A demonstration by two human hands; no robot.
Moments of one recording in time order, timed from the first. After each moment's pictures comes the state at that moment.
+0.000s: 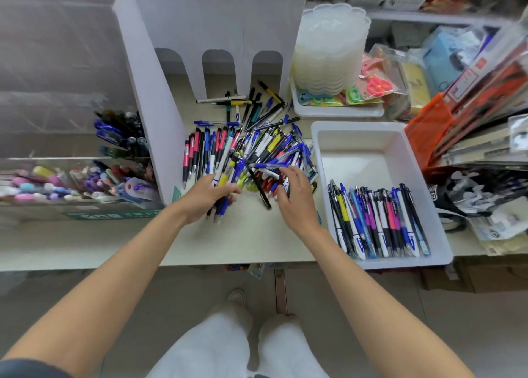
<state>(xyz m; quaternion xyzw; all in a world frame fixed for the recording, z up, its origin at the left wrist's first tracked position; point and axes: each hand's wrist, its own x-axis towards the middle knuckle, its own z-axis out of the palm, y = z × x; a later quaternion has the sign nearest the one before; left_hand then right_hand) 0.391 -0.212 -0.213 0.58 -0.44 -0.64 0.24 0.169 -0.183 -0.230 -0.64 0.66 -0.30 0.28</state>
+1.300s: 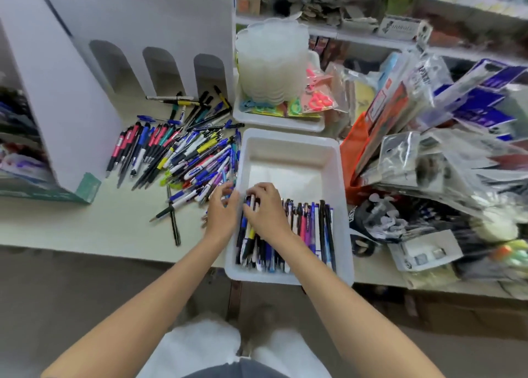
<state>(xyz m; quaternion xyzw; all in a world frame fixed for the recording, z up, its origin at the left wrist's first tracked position) 0.137 -0.172 -0.236 0.68 -0.37 -0.45 0.44 0.023 -0.187 -0.220 -0.70 0.59 -0.22 0.34</state>
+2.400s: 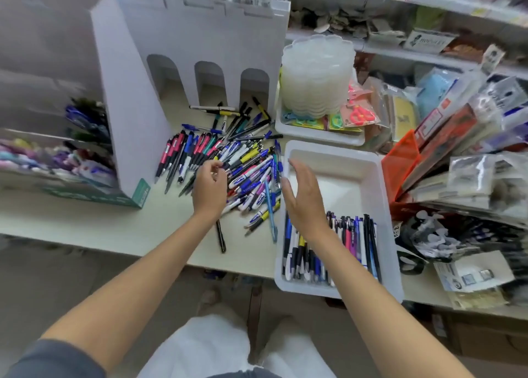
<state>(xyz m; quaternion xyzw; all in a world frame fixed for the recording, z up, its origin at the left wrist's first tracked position) 0.260 -0.212 -0.215 0.74 -0.41 -0.29 0.44 0.060 -0.208 -0.188 -0.72 0.56 -0.33 0.24</state>
